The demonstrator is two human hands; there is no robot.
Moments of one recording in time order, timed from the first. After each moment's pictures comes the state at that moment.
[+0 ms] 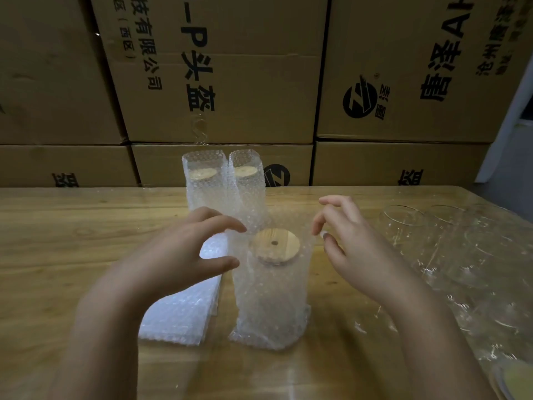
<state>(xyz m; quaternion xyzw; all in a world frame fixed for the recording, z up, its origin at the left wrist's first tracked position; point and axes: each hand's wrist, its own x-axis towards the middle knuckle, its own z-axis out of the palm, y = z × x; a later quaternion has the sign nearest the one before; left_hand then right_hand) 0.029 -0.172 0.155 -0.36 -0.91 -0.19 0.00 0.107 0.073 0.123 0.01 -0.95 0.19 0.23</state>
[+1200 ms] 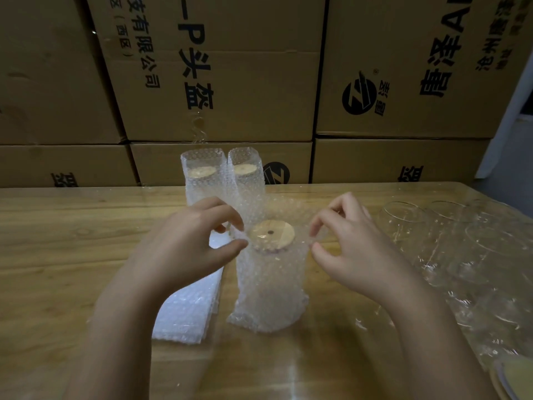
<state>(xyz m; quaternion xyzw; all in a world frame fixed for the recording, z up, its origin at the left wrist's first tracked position) 0.025 -0.162 0.151 -0.39 -0.88 -0.24 0.14 0.113 0.065 0.128 -0.02 -0.96 0.16 0.22</state>
